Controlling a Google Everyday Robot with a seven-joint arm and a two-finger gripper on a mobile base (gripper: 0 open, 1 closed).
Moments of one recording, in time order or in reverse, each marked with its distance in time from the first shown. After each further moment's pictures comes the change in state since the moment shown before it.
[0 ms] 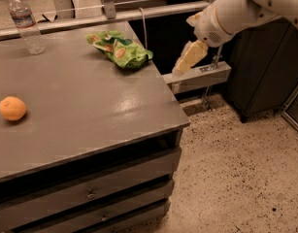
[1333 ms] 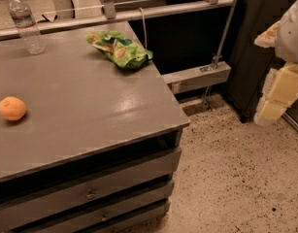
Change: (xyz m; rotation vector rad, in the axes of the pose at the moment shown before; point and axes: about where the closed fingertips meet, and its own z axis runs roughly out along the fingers) arm 0.055 0.143 -0.190 -0.108 0.450 0.001
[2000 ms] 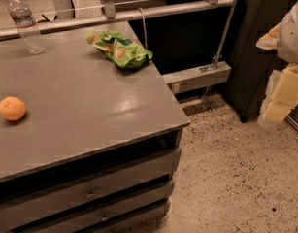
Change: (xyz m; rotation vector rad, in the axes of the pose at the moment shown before) arm 0.006 0.004 -0.003 -0.018 0.024 0.006
